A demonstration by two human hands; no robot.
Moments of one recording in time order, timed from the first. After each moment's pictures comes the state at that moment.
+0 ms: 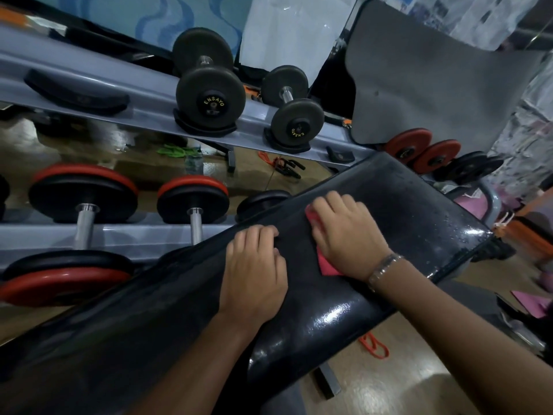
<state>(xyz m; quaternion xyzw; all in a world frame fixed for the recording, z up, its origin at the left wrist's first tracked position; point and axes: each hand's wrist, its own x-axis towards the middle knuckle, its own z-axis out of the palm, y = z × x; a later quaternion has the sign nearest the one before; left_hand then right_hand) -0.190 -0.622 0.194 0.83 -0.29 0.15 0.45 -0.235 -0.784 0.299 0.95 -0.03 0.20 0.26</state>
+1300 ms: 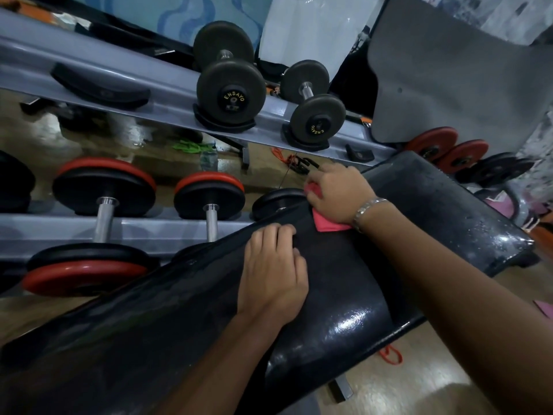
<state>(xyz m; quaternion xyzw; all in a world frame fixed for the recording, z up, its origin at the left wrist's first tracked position) -0.187 -0.623 0.190 0.83 -0.27 0.13 0.46 -0.139 -0.789 0.316 0.97 -0.05 0.07 0.21</state>
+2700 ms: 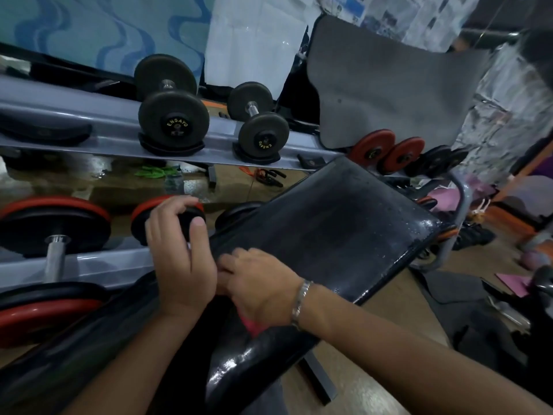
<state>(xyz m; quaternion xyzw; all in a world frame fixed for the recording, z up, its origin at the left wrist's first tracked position) -0.166 -0.592 0.243 0.64 -0.22 0.27 0.69 -0.236 -0.709 0.263 0.98 0.17 0.03 0.13</state>
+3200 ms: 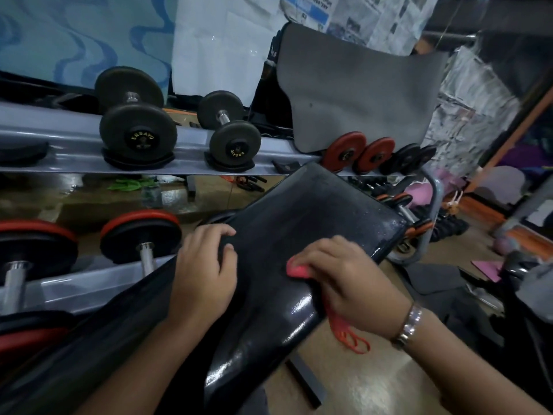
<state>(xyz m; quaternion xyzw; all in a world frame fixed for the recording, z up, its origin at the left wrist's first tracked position) -0.181 -0.638 0.248 0.75 -0.33 0.13 0.56 -0.355 -0.793 0.342 0.99 0.00 0.17 0.00</state>
